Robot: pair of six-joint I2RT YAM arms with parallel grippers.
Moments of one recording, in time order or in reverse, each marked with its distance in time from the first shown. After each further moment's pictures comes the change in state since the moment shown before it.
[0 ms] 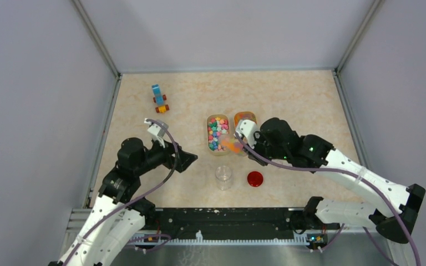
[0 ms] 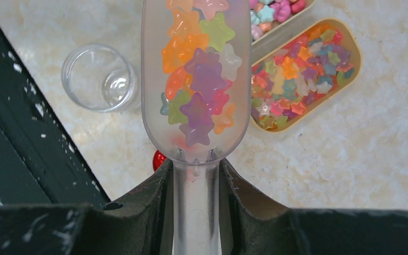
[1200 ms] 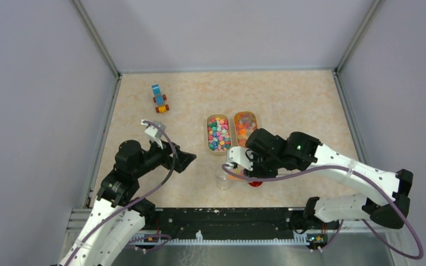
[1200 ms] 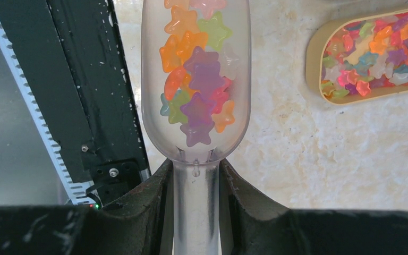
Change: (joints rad) left arm -0.003 -0.047 -0.006 0.000 -0.045 -0.008; right arm 0.182 0.120 0.156 -0.444 -0.043 -0.216
